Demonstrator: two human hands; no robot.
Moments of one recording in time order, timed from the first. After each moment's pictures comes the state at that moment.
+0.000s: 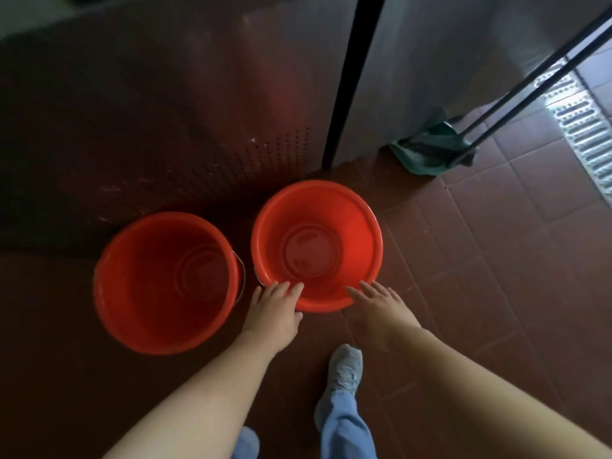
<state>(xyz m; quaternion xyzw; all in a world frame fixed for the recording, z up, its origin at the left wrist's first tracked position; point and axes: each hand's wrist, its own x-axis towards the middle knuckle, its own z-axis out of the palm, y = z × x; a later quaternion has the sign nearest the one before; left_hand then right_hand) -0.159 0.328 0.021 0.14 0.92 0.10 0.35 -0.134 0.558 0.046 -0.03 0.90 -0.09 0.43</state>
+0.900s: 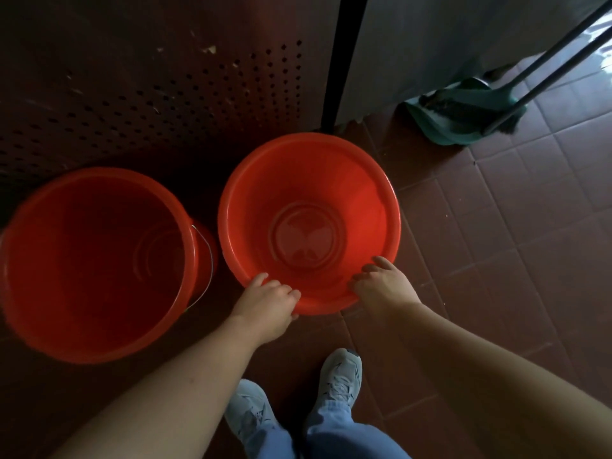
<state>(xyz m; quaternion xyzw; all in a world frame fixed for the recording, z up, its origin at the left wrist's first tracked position) -0.156 0.348 -0.132 0.31 0.90 0.00 0.31 -0.159 0.589 -0.108 -0.21 0.92 0.05 0.34</state>
